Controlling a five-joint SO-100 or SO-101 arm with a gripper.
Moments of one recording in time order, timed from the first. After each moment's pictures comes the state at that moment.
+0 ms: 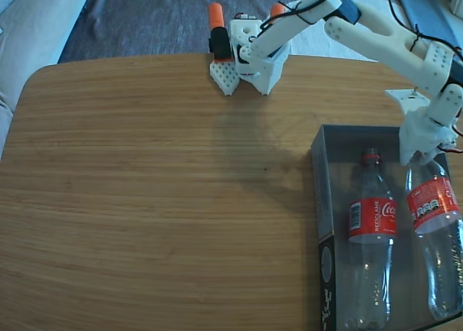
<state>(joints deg) -57.7 57.2 54.5 76.6 -41.4</state>
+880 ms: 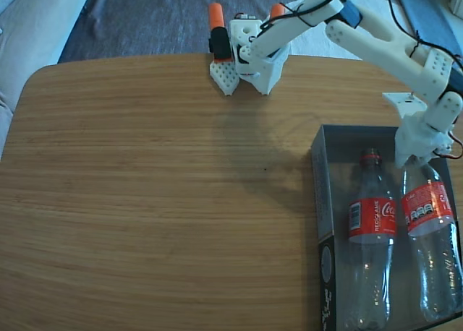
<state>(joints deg) -57.0 55.5 55.2 76.3 -41.6</state>
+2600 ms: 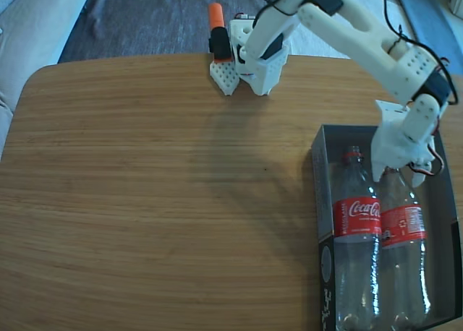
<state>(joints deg) -46.1 71.1 73.9 71.4 -37.4</state>
